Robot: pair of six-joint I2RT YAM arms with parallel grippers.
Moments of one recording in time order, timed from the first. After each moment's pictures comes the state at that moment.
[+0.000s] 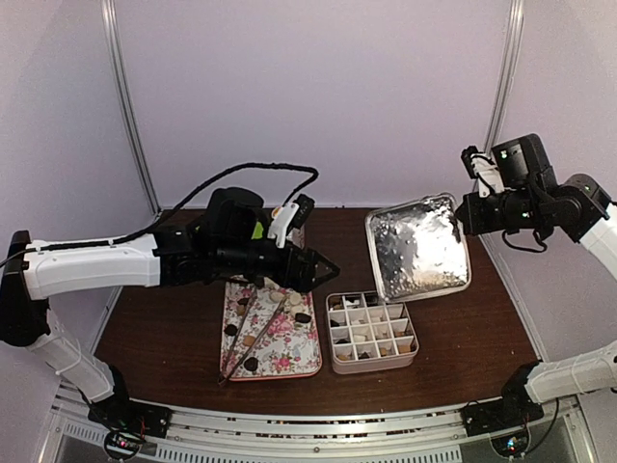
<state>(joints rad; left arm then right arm) -1.00 1.49 1.17 -0.11 0.20 -0.39 0.59 1.10 1.39 -0.95 0.28 0.26</state>
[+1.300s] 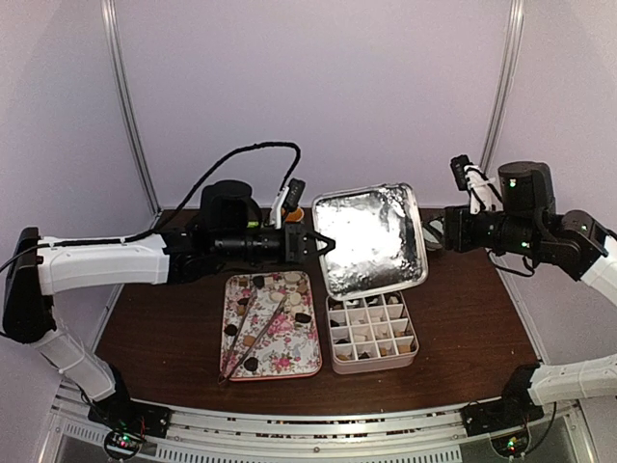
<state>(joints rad) -0.92 1.53 1.13 0.18 0.38 -0.68 0.71 0.96 1.14 -0.62 0.15 0.29</state>
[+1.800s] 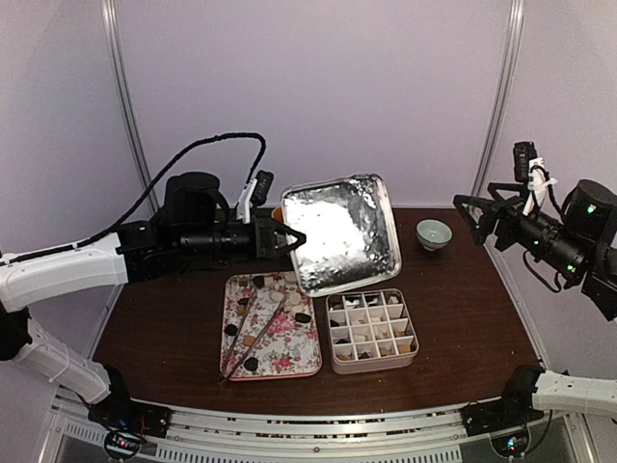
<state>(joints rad) -0.92 1.33 1.10 -0.03 0.25 -0.67 0.72 0.66 0.98 -0.37 0.20 0.07</state>
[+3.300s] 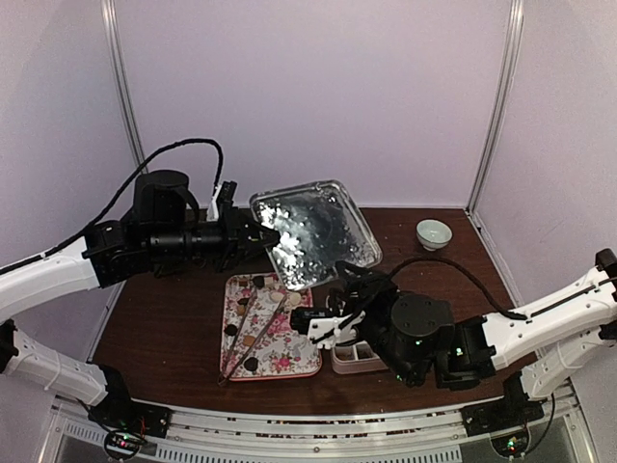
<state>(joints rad) -0.89 1.18 1.07 -0.18 0.22 -1.11 1.47 1.38 0.81 0.47 0.97 -1.23</state>
